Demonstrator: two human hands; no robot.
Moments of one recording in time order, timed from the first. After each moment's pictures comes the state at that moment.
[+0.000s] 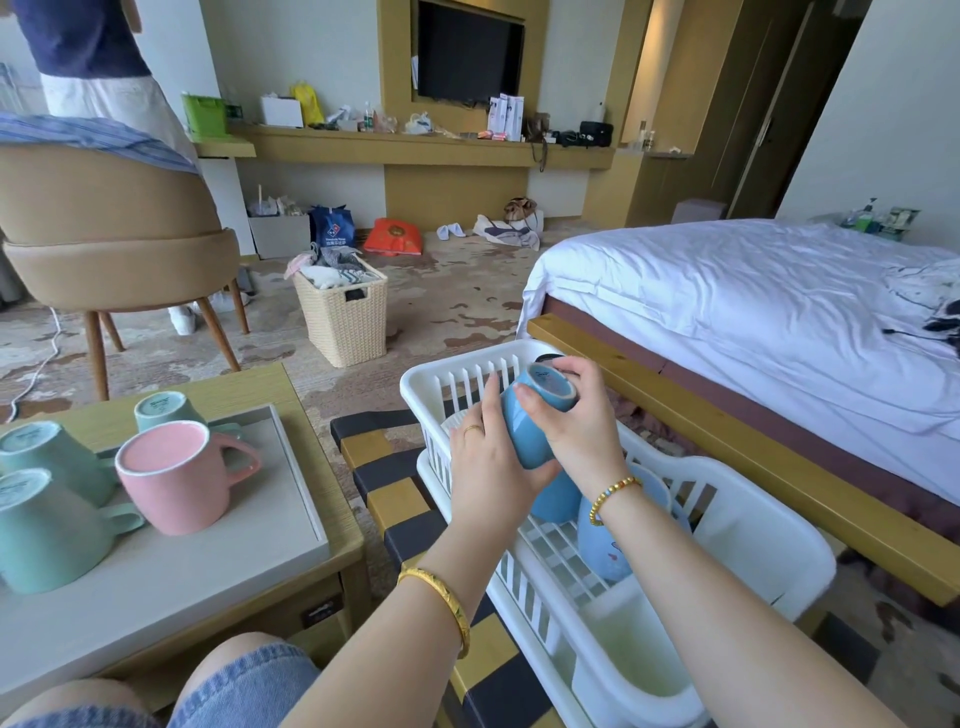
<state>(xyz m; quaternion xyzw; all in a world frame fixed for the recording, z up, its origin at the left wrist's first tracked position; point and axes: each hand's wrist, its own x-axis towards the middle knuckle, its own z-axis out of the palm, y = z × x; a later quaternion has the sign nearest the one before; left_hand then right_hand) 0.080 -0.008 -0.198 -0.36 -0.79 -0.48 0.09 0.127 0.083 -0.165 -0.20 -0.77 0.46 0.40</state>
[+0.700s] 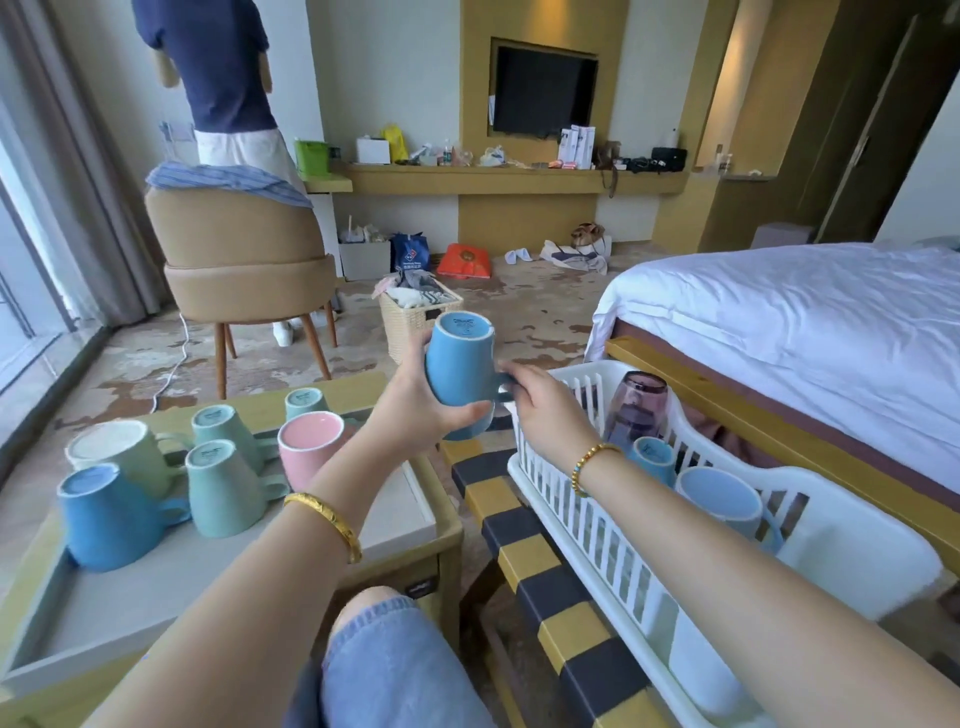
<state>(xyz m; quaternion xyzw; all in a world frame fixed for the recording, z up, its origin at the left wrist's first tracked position) -0.013 -0.170 -0.120 -0.37 -0.76 -0.53 0.01 0.064 -0.018 -0.131 -0.08 -0.91 0.34 0.24</state>
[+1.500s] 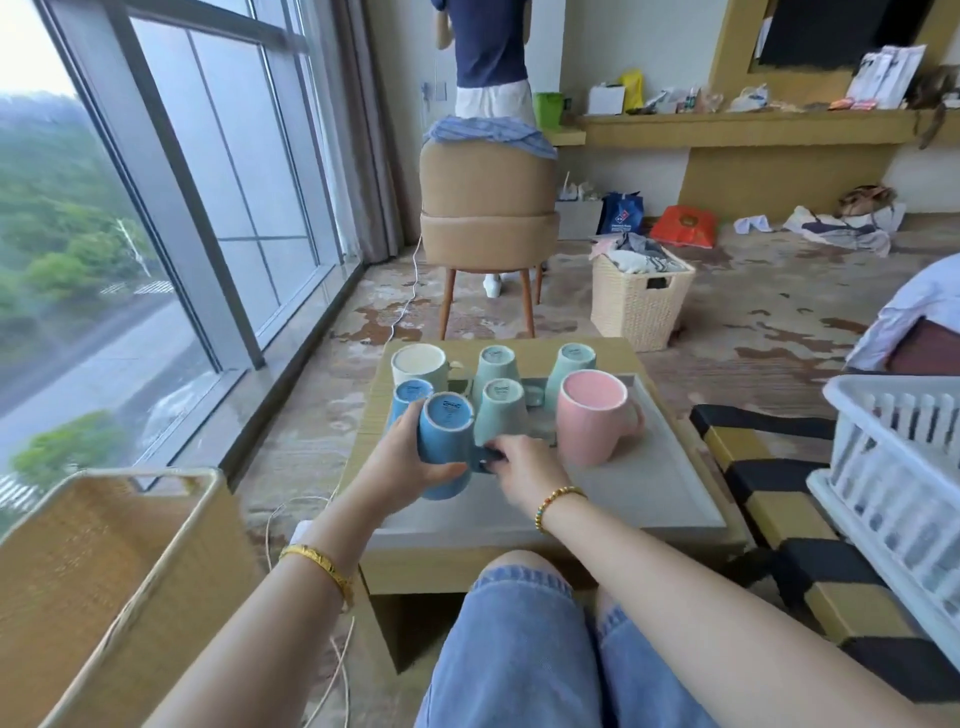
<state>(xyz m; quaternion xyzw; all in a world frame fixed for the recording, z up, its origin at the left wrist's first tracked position) -0.084 -0.459 -0.224 -0.14 -0.88 -0.45 0.01 -0.074 -0.290 -0.248 0.03 -0.94 0.33 0.03</state>
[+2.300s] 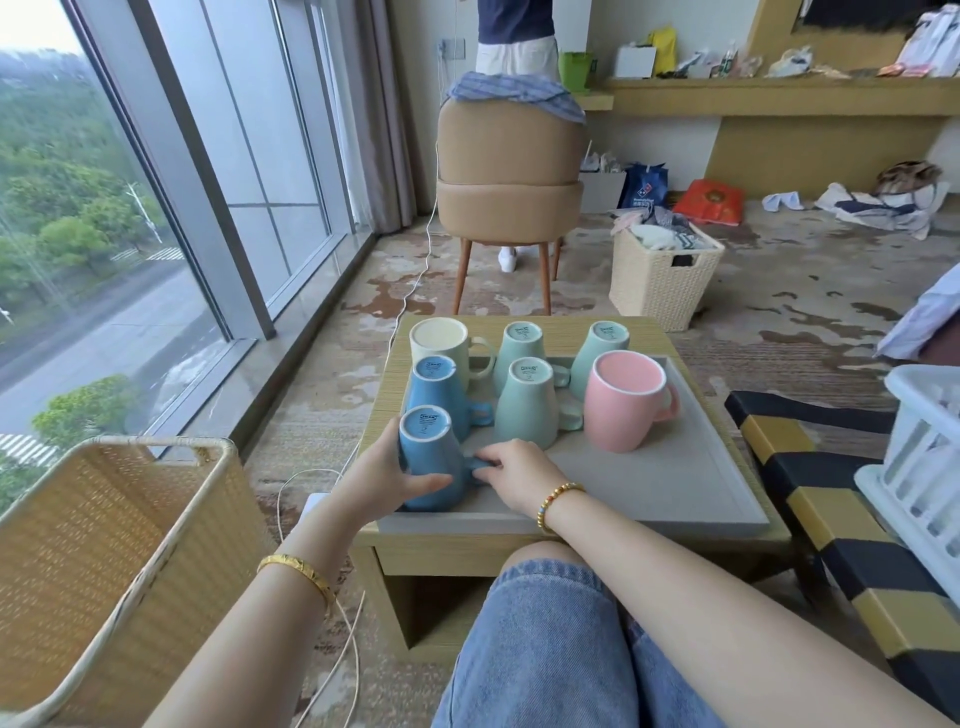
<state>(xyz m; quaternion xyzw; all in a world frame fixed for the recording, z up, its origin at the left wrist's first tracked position) -0.091 -0.508 -0.267 -0.09 -0.89 -0.44 -0.05 -0.089 -0.314 -0.277 0.06 -0.93 0.35 -0.07</state>
